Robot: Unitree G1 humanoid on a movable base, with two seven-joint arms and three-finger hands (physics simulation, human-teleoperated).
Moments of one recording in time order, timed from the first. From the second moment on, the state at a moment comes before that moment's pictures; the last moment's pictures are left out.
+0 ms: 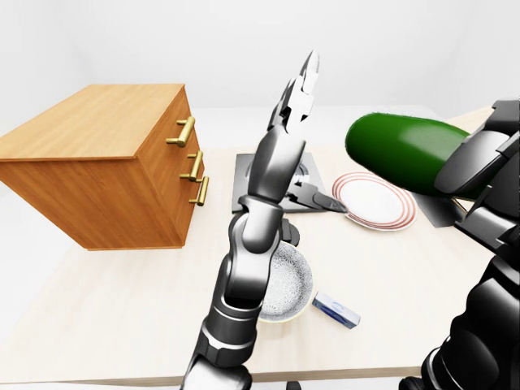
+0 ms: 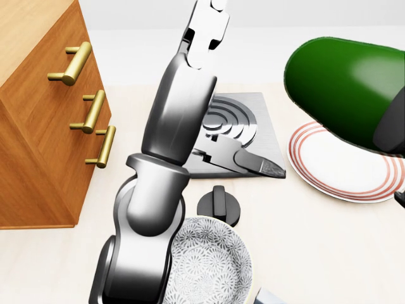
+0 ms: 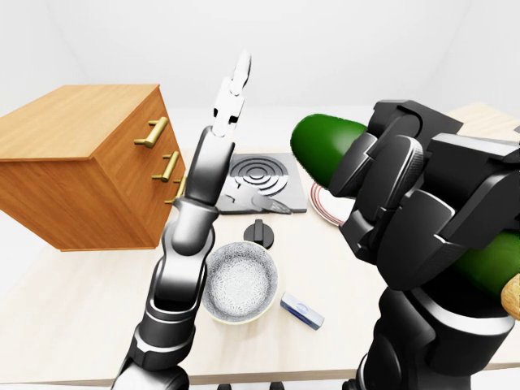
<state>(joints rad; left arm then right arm) -0.56 -0.27 -0.21 -0.21 0.62 0.09 -0.09 -0.29 -0.19 -0.24 -1.01 0.20 0.09 0.02</state>
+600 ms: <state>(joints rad) -0.64 -0.29 -0.20 -0.13 0.58 0.09 -0.05 -0.28 -0.19 -0.23 -1.03 0.20 0.09 0.02</state>
